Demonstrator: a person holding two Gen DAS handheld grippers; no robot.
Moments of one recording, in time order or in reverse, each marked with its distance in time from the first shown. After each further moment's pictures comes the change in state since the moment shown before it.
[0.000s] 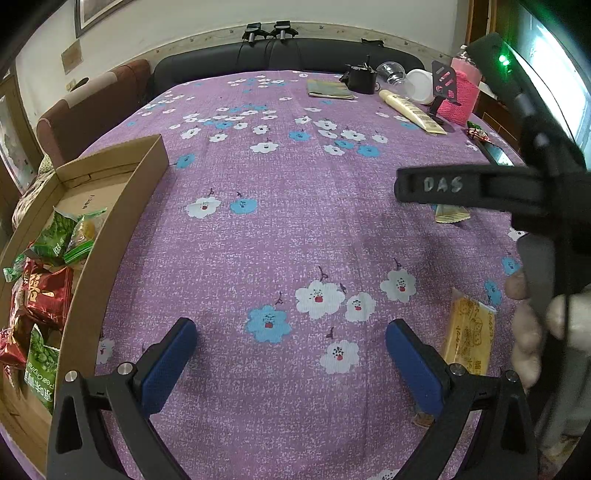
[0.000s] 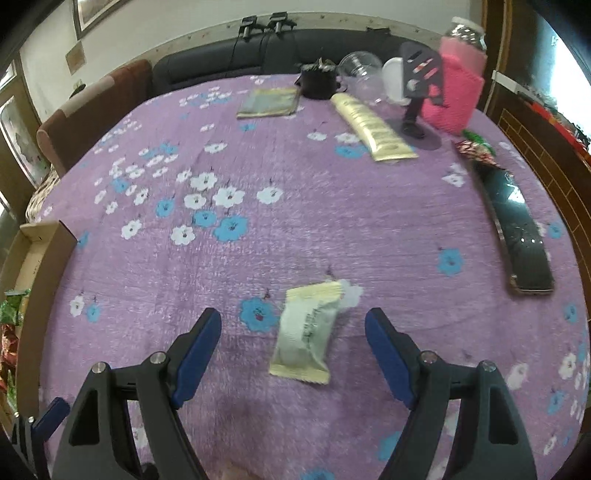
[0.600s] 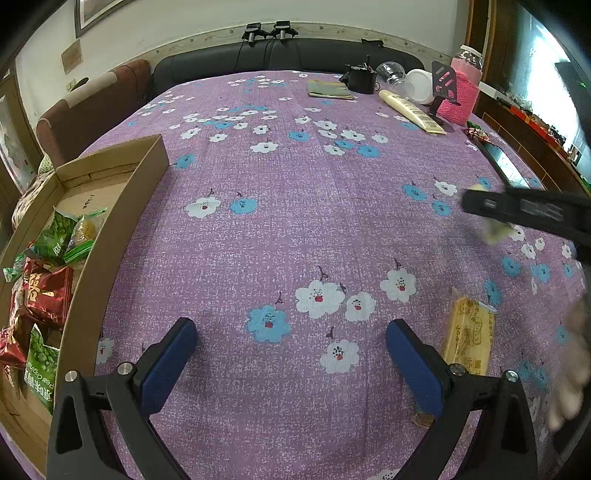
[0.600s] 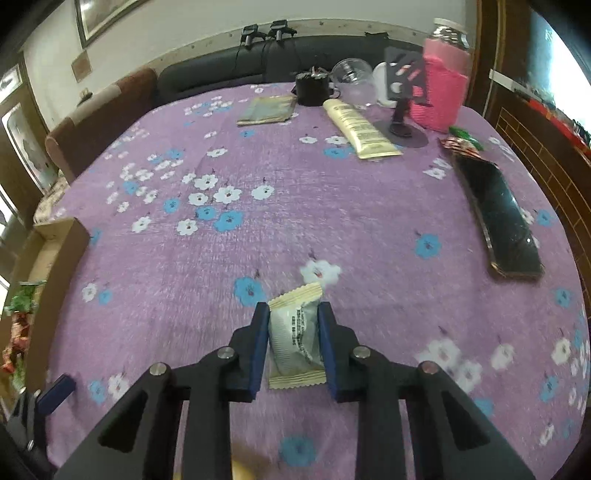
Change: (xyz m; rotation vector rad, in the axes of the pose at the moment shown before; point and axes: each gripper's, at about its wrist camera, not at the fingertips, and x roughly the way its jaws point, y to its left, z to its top) left arm -0.001 0.001 0.001 0.000 0.000 0.001; right arm -0.041 -0.029 -0.023 0.049 -0.033 0.074
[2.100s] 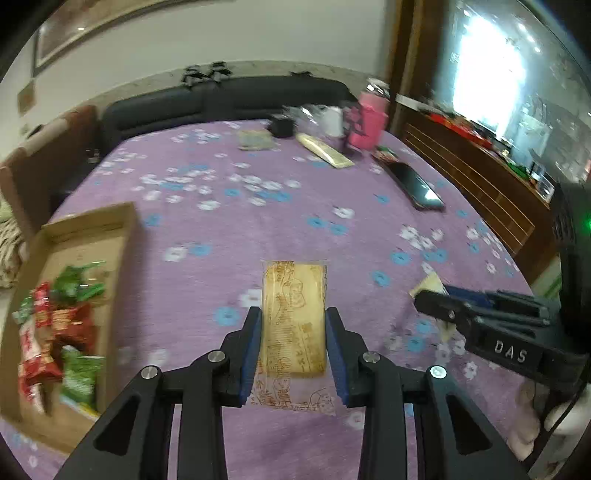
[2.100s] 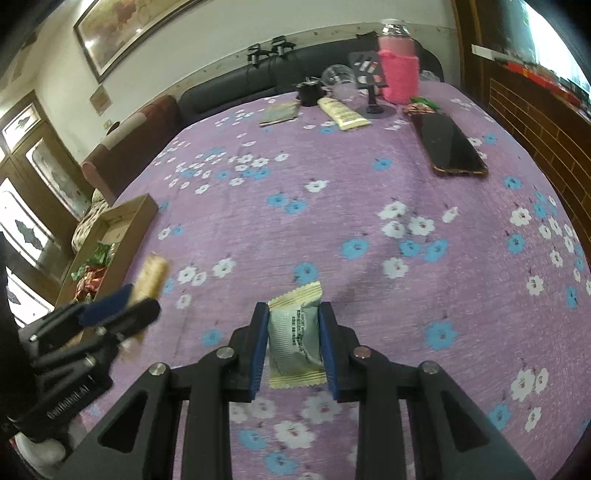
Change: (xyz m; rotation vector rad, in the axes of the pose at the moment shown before) left arm -0.093 0.000 -0.013 0.145 -0.144 -0.206; right arm -0.095 -0.006 -0.096 0.072 -0.038 0.146
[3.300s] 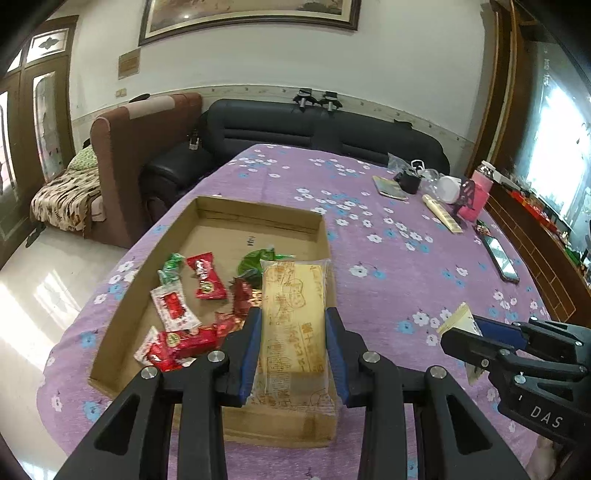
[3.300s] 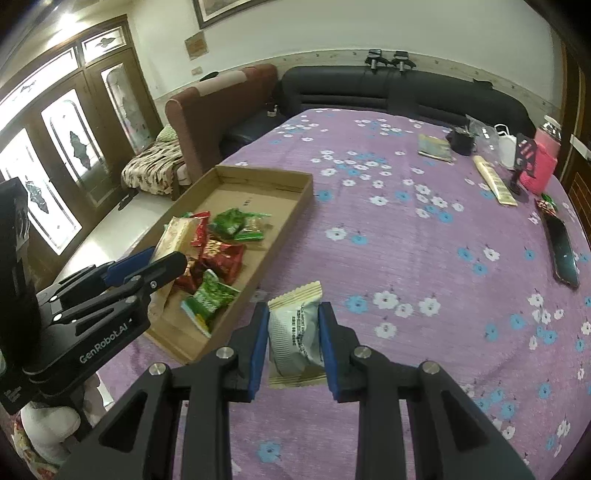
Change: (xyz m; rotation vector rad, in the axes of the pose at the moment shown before) left arm -0.076 0.156 -0.034 -0.267 -0.131 0.209; right arm 0.003 0.199 0.002 -0.347 0.022 0.127
